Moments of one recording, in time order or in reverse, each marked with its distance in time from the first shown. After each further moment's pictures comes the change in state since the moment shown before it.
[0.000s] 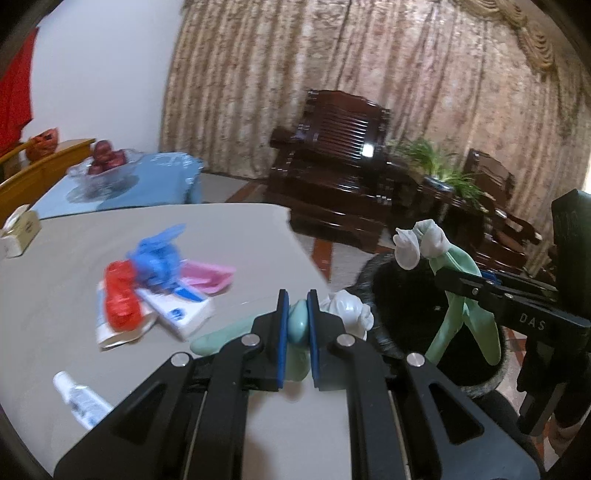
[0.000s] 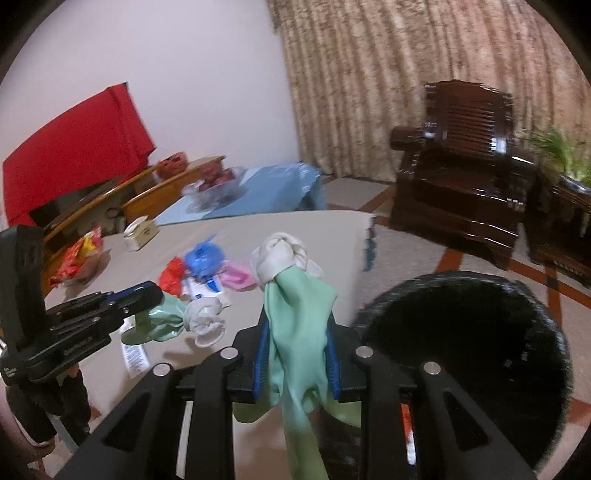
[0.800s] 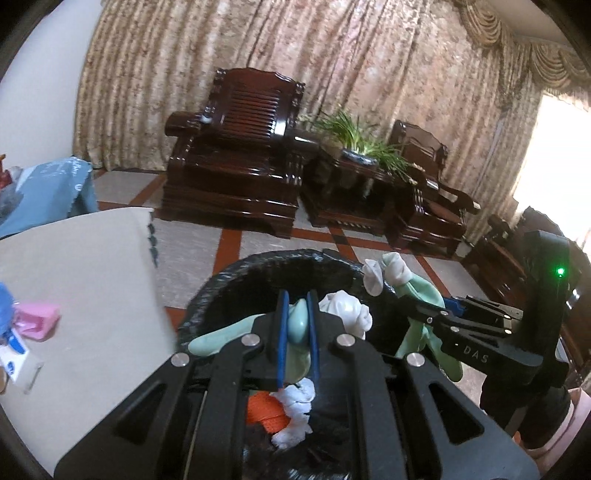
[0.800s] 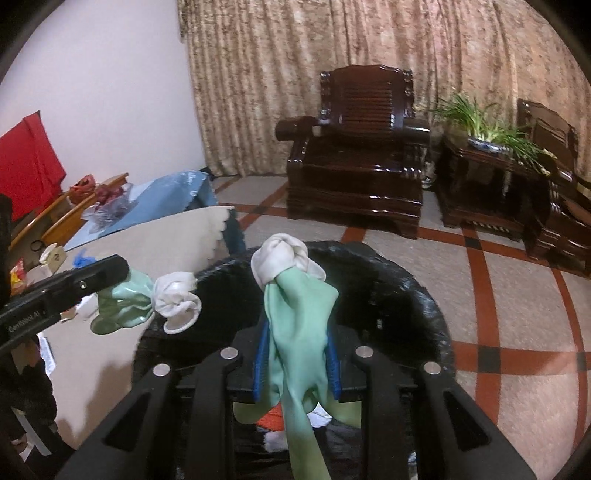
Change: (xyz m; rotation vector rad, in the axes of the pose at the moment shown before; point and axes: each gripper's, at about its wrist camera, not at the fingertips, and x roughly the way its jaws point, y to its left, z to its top) left arm 0.123 -0.150 0.016 0.103 0.082 -0.279; right arm -0.037 -0.164 -0.034 0.159 0.009 -0.297
